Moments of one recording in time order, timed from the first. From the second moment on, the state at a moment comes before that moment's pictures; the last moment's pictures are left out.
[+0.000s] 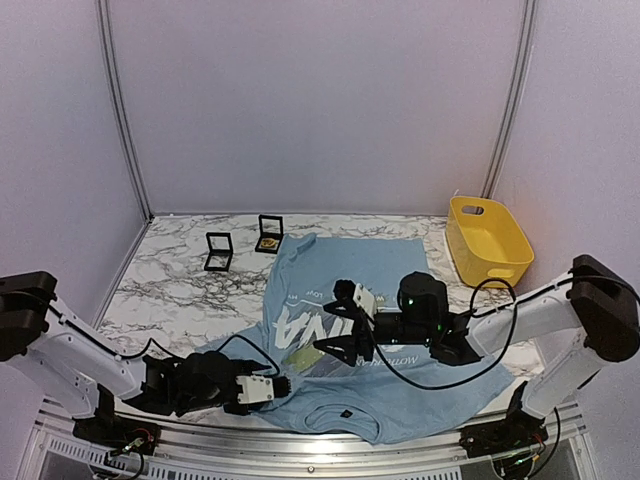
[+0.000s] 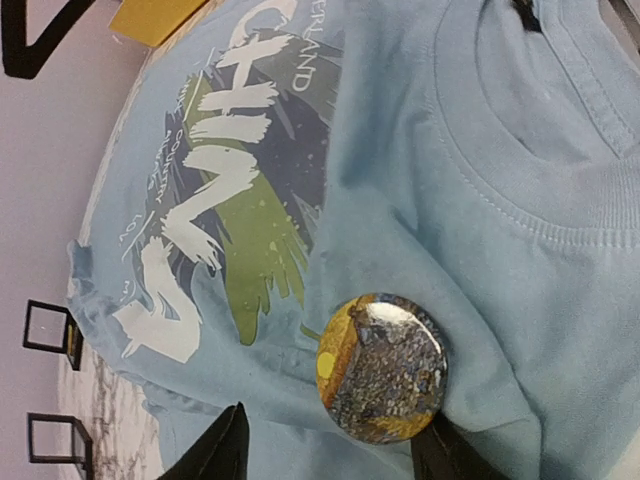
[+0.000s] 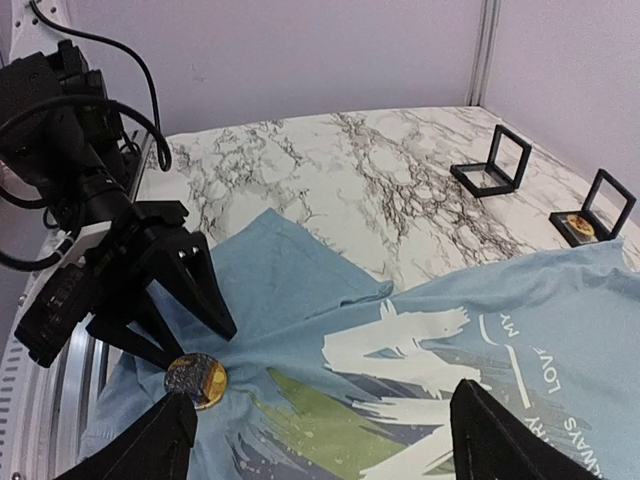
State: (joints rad) left arm -1.29 1.47 0.34 0.50 -0.32 0.53; right arm 0.94 1.53 0.58 0.69 -0.39 -0.09
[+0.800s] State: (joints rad) left arm -1.04 1.27 0.74 -0.21 -0.40 -0.15; right arm 0.86 1.29 0.65 -0.06 0.23 0.32
